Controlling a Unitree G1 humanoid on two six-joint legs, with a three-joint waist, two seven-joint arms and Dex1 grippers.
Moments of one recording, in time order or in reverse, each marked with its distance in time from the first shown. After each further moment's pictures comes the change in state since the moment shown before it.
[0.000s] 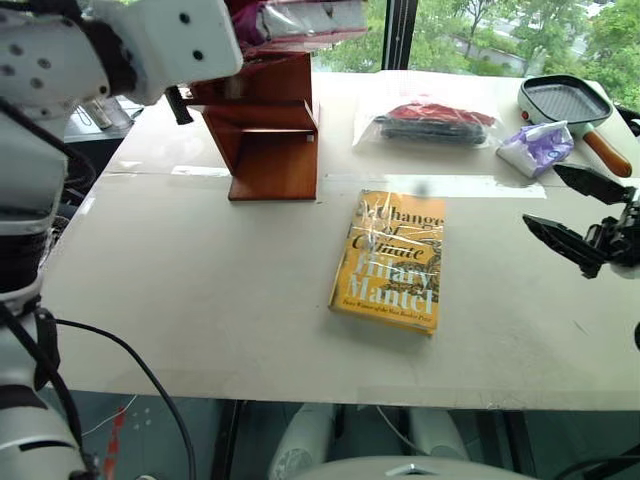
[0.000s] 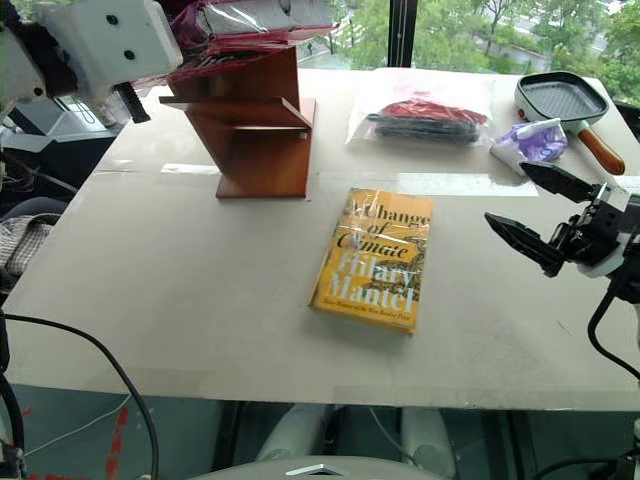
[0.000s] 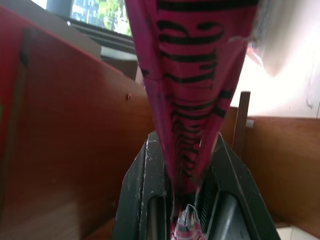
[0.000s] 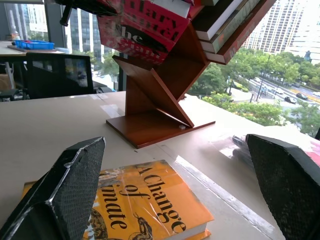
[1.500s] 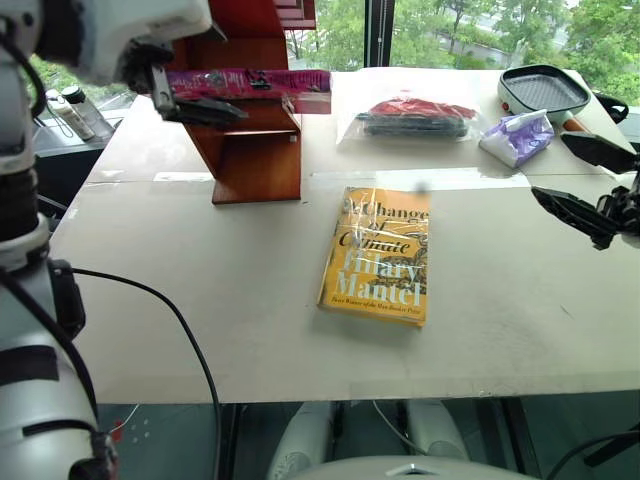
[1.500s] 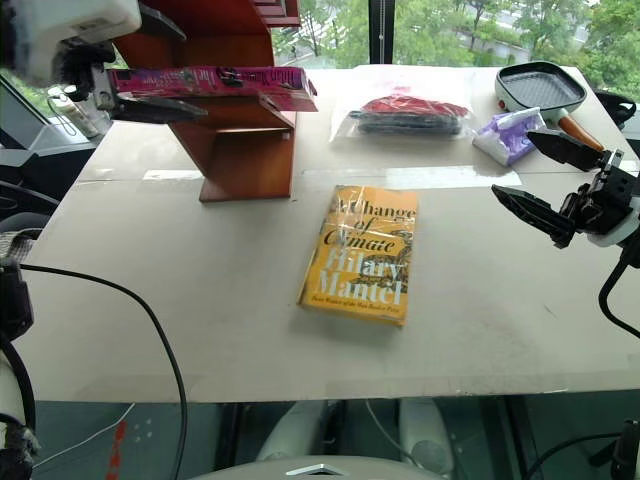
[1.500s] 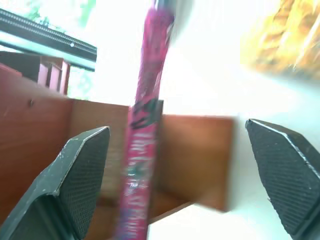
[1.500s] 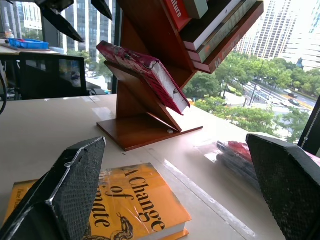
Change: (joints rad) left arm -0.062 -0.093 0.265 -0.105 -0.097 0.528 -0.645; right arm -0.123 -0.074 0.001 0.085 -0.001 0.058 0.021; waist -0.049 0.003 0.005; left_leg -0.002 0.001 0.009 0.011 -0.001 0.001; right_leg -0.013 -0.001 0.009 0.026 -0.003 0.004
